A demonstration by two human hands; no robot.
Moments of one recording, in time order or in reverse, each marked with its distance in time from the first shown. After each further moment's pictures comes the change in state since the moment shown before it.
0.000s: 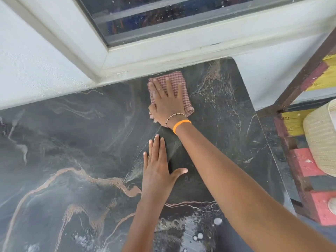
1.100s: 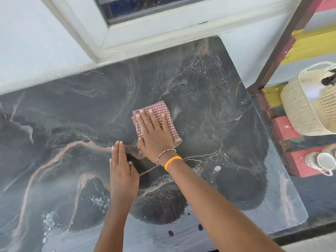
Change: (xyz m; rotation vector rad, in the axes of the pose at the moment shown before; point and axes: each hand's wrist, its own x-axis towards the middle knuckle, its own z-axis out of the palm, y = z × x) left_hand -0.098 -0.100 -0.021 -0.218 0.230 -0.117; right_hand -0.168 -0.097 0.041 0.031 -0.052 -0.037
